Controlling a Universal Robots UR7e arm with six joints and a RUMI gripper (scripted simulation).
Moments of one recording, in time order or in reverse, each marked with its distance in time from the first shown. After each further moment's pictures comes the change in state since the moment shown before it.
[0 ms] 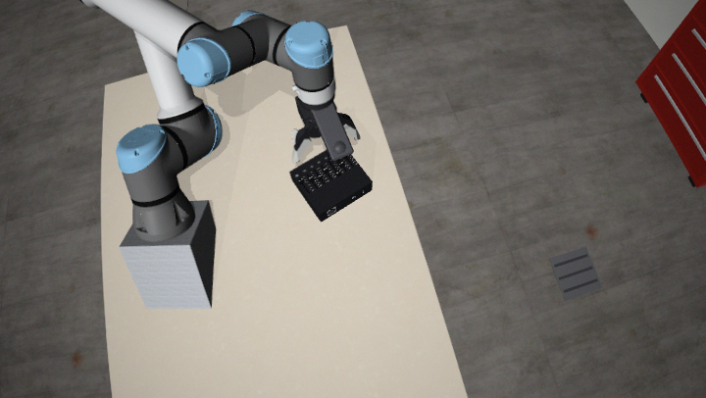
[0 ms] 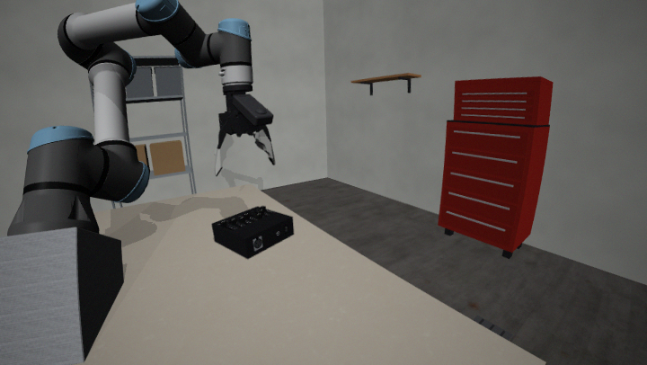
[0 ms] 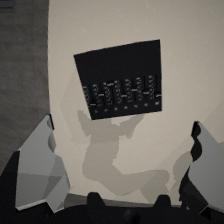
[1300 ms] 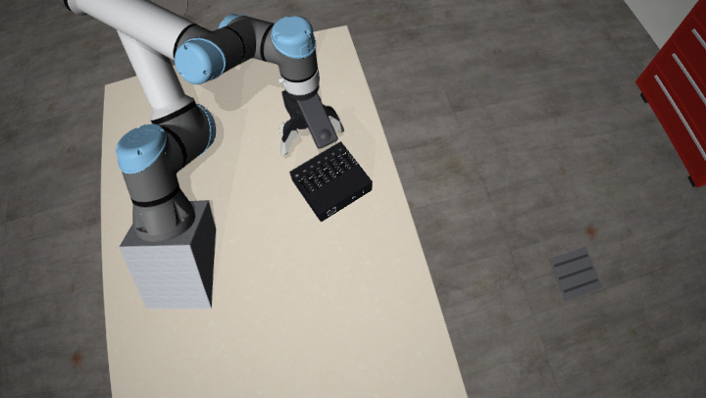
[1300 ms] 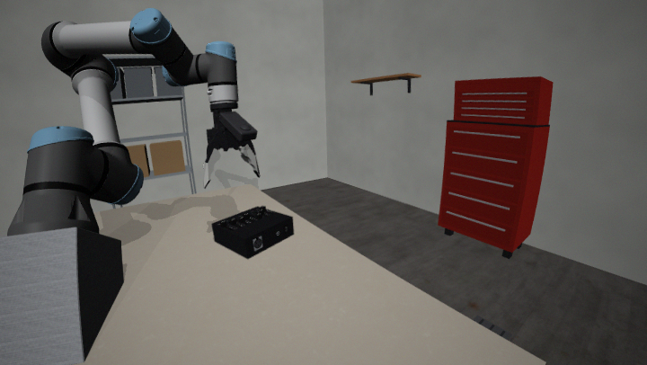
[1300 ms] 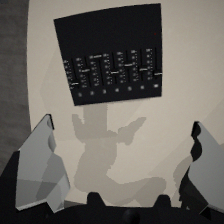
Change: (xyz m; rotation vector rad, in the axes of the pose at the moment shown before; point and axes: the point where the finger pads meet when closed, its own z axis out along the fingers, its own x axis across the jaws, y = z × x) arm 0.018 0.054 0.037 0.033 0.023 -0.047
